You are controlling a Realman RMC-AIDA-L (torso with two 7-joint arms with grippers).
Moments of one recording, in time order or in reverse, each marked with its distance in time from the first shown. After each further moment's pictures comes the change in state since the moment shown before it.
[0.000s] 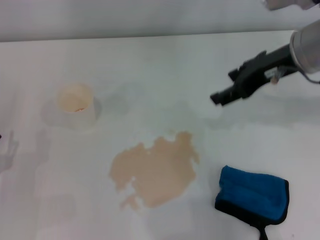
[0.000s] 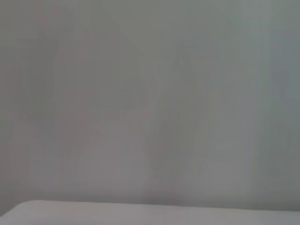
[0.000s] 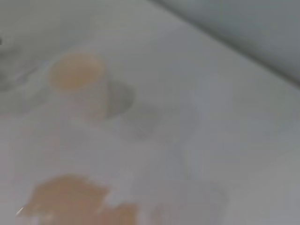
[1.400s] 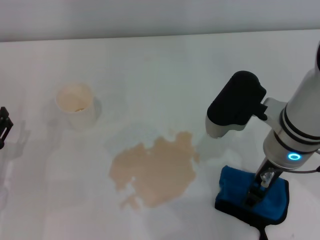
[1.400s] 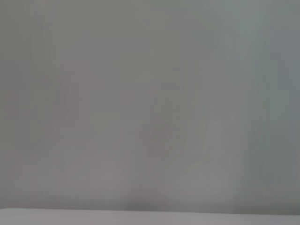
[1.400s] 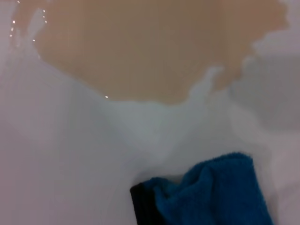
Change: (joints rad) left arm -0.065 0.000 -0.007 -0.001 0.007 -0.054 0.000; right arm 0.010 0.006 -0.573 0.062 -0.250 0.166 0.418
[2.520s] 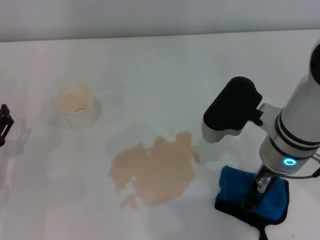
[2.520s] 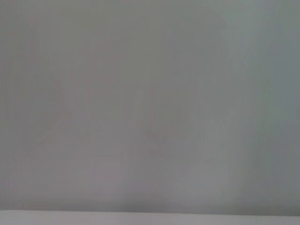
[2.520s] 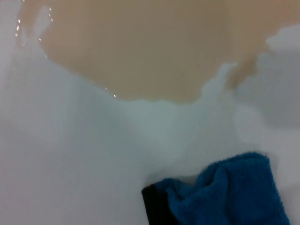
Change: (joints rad) left arm -0.014 0.002 -0.004 -0.002 -0.001 -0.014 0.000; right arm 0.002 0.003 -0.028 0.024 0.014 -0.020 0.028
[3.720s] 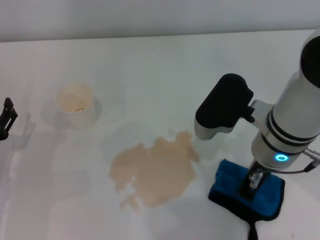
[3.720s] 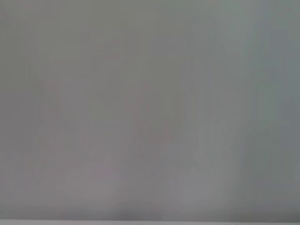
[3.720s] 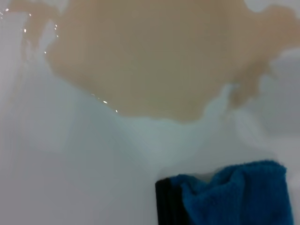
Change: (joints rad) left arm -0.027 0.001 0.000 0.000 -0.001 -0.011 0.000; right arm 0.035 0.003 -0.012 0.025 0.009 -0.028 -0.009
